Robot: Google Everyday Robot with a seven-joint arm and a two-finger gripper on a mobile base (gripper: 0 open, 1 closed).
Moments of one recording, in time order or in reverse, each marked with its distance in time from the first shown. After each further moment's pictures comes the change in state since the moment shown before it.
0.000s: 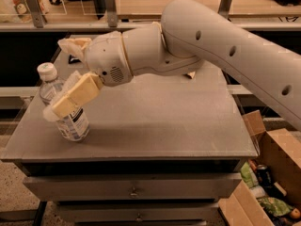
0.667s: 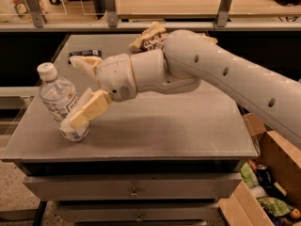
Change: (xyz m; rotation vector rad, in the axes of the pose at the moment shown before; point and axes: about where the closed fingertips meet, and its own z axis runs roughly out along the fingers) arm 0.048 -0.008 0.002 -0.002 -0.054 0.003
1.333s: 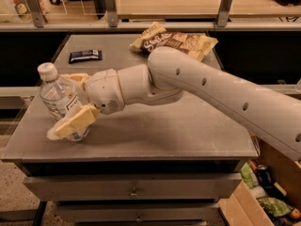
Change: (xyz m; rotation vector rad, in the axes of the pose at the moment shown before) arm 0.029 0.008 0.037 -0.075 -0.034 -0.015
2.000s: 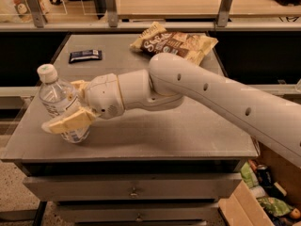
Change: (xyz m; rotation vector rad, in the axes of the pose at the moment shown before) arm 0.002 0.009 0.004 0.005 -0.022 0.004
